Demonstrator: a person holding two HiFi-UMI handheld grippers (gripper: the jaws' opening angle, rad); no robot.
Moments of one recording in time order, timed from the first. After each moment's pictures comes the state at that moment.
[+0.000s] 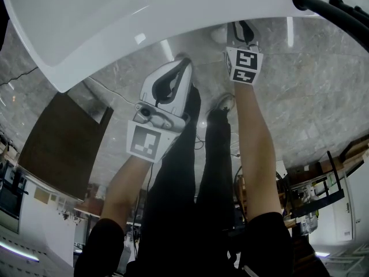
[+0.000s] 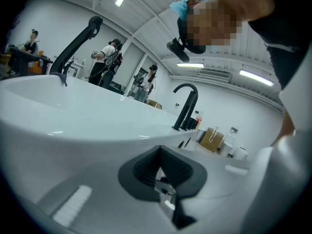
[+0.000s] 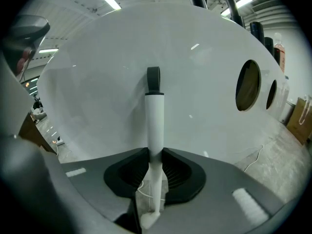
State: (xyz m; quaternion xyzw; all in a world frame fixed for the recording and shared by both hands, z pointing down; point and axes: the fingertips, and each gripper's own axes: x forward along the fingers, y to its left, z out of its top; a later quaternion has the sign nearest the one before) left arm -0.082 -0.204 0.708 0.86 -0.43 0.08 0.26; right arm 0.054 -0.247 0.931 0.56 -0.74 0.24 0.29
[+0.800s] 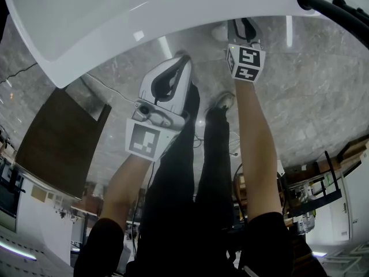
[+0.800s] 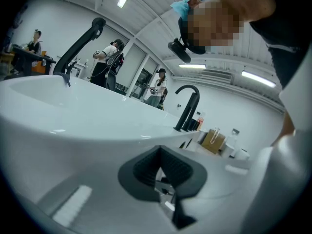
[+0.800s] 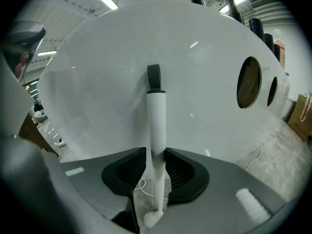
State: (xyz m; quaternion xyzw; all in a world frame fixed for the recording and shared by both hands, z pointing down) left arm -0.089 -0.202 0.705 0.86 -0.44 0.07 0.26; right arm 0.052 -0.247 0.930 0.56 -0.74 0.26 0.29
